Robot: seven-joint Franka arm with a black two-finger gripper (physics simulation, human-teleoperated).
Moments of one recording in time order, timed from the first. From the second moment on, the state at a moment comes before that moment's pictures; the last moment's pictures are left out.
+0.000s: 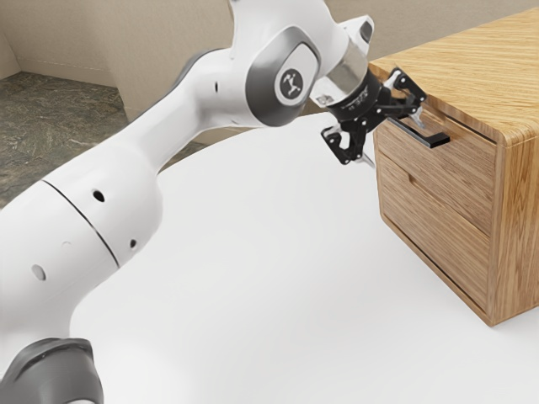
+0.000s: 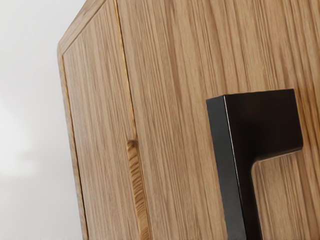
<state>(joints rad) -0.33 0.56 0.31 -0.91 -0.37 1.96 -0.95</state>
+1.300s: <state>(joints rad) -0.33 0.43 0.31 -1.11 -0.36 1.98 -0.93</state>
